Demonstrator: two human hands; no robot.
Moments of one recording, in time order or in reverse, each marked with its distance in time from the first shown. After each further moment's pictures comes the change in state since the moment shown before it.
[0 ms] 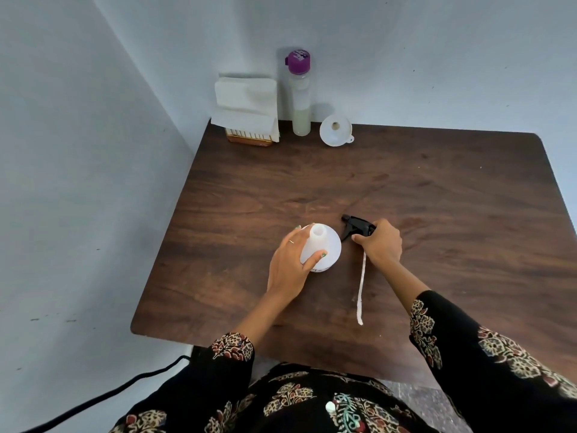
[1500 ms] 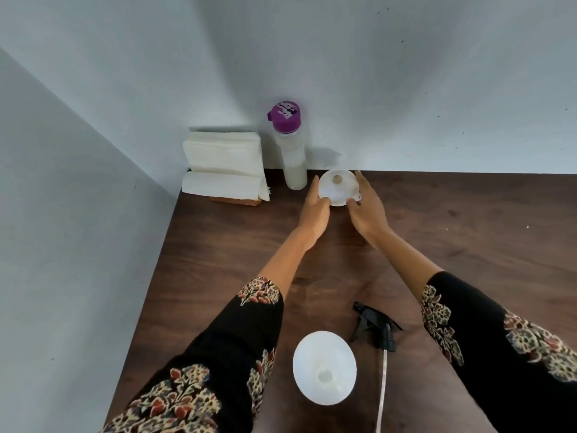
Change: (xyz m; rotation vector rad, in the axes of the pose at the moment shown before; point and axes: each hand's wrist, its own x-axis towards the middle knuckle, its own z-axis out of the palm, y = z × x) left_hand 0.295 0.025 0.044 -0.632 -0.261 -0.420; right_hand 0.203 -0.127 0.012 0.280 -0.073 -0.337
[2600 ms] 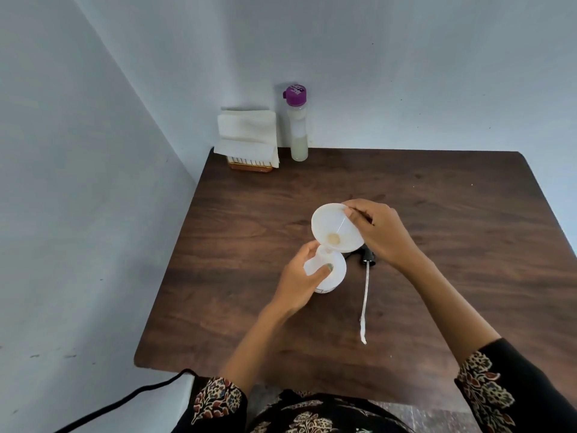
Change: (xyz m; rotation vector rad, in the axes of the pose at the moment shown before) left_hand -0.279 -0.093 -0.027 0.225 -0.036 0.175; right_hand -0.261 -0.050 -0.066 -0.121 -0.077 -0.339
